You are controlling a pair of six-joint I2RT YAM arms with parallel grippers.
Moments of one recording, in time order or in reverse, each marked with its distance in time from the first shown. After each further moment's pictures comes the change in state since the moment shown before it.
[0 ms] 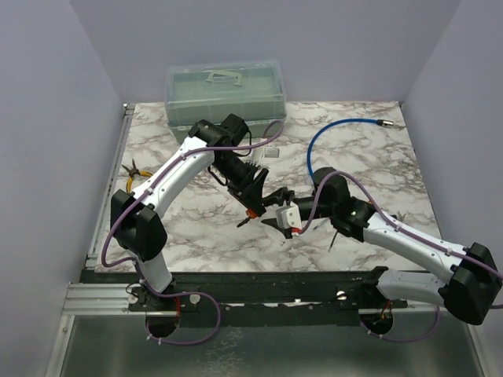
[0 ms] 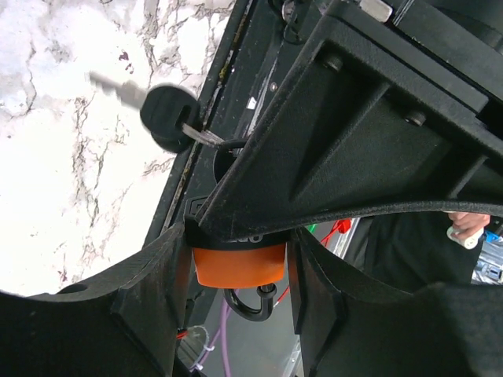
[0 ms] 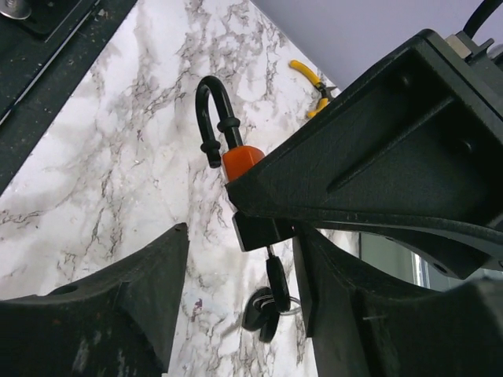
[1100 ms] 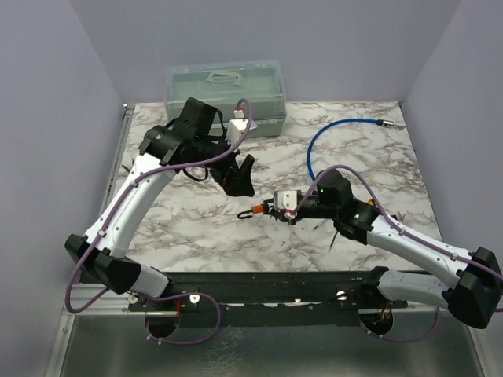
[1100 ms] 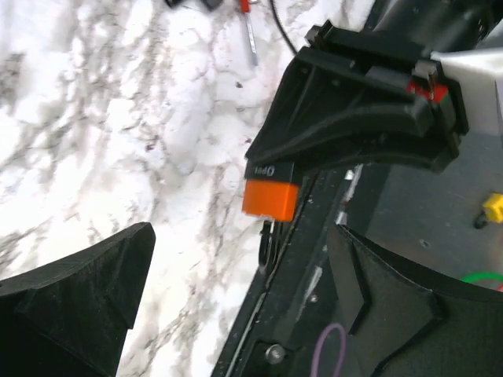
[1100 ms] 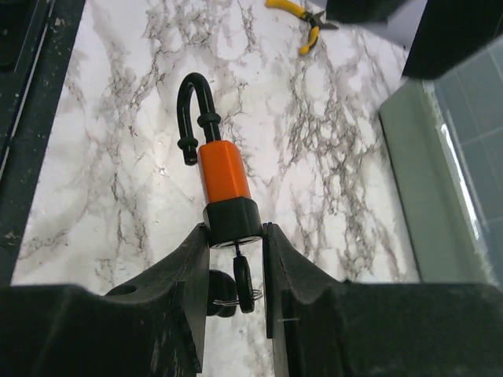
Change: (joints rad) left arm 0.042 -0.236 0.023 0.175 -0.203 0.009; right arm 0.017 -0.042 -0.018 0.026 0.193 0.274
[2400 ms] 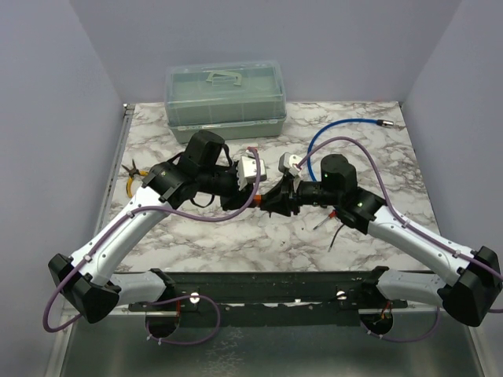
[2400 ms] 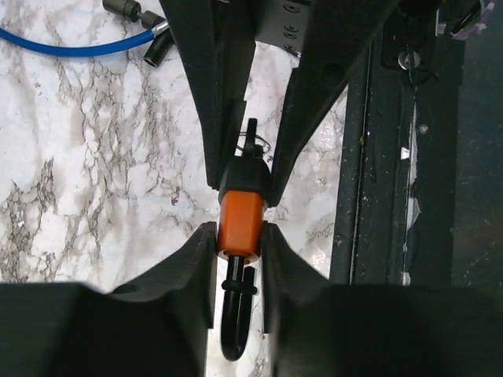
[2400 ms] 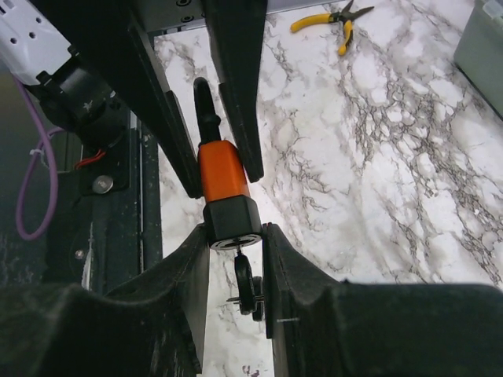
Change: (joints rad) left arm -0.127 -0.274 -0.401 0.373 -0.029 0.262; right arm -0.053 0.035 0.137 -0.042 -0.060 0.635
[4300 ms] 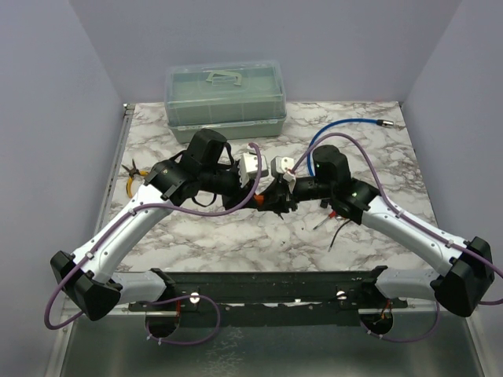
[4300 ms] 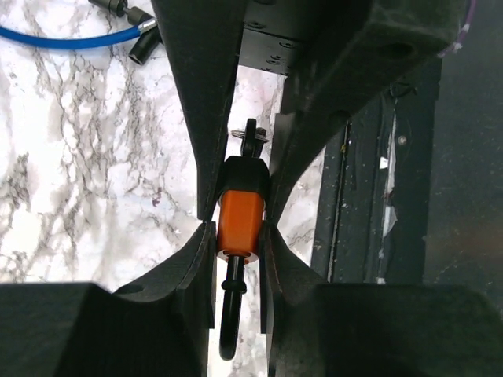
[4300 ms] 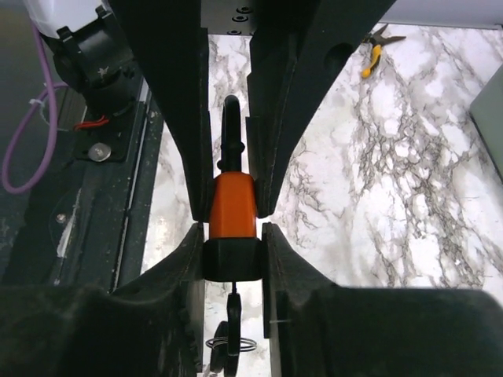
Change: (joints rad) left arm -0.006 0.018 0.019 -0.005 0.015 -0.080; right arm -0.016 0.090 0.105 -0.102 -0.140 -0.257
